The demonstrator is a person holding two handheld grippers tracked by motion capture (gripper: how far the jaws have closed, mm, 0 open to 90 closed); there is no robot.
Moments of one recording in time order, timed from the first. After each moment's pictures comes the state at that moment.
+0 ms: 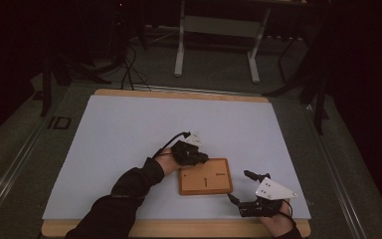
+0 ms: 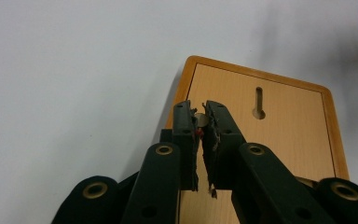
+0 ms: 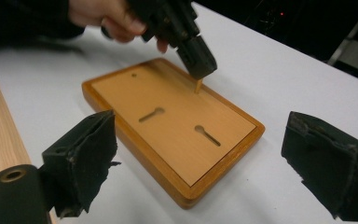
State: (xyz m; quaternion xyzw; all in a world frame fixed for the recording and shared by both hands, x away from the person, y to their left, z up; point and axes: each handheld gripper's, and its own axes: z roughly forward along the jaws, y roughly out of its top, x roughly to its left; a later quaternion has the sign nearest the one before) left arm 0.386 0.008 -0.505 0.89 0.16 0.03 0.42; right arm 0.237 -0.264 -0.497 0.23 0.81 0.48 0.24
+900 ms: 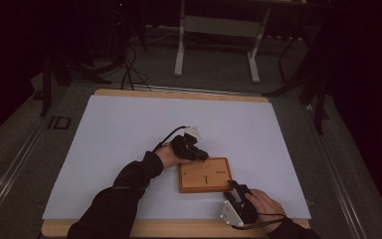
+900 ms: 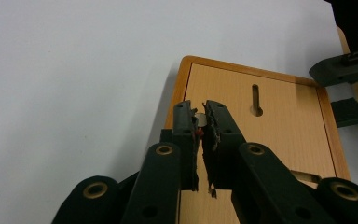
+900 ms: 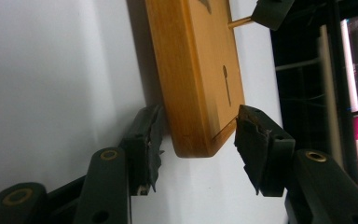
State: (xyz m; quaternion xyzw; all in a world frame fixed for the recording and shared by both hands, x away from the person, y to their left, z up) left arm 0.407 0.012 -0.505 0.89 0.17 -0.04 0.42; right arm 0.222 -0.213 -0.540 -0.03 0.87 0.16 0.46
